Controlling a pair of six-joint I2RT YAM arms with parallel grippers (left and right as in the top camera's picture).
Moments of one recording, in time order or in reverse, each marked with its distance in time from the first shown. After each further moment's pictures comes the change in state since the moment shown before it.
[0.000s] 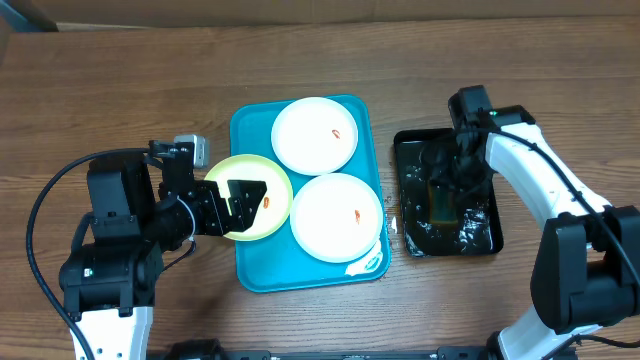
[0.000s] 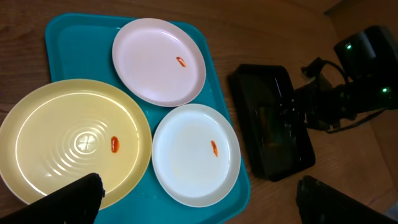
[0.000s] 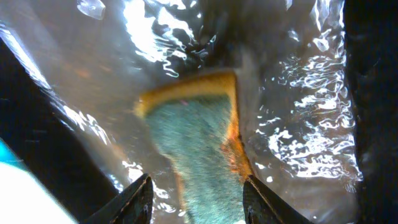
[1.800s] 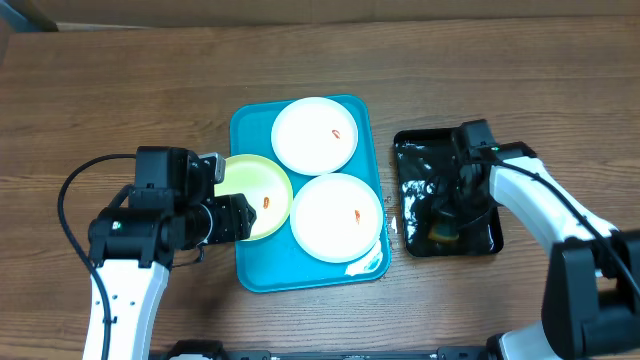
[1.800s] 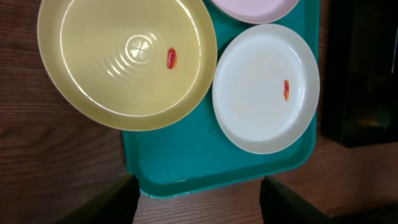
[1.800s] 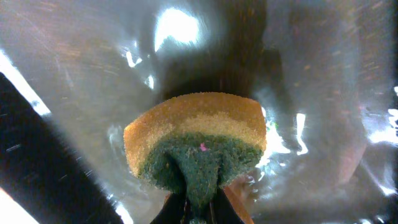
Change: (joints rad) left arm -0.111 0.160 0.001 -0.212 -0.279 -0.050; right arm -0.001 -0.135 -0.225 0.108 -0.055 -0.018
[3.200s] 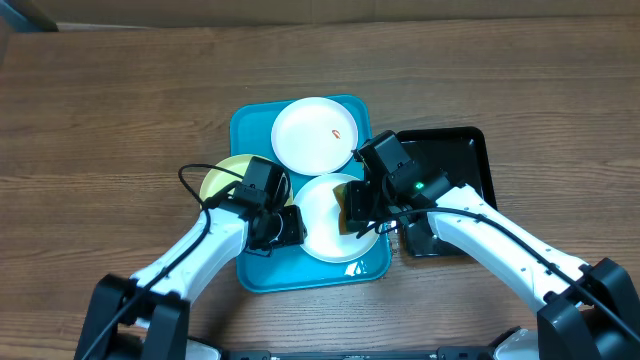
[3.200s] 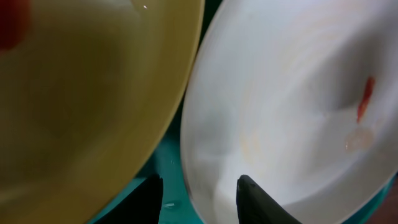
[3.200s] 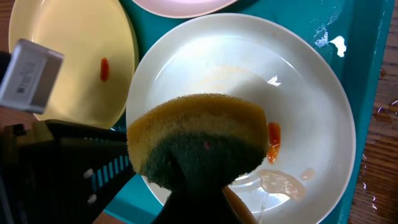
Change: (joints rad) left arm -0.307 0.423 -0.316 0.607 -0.006 -0.298; right arm 0.457 -0.076 0.034 0.313 -0.157 0.117
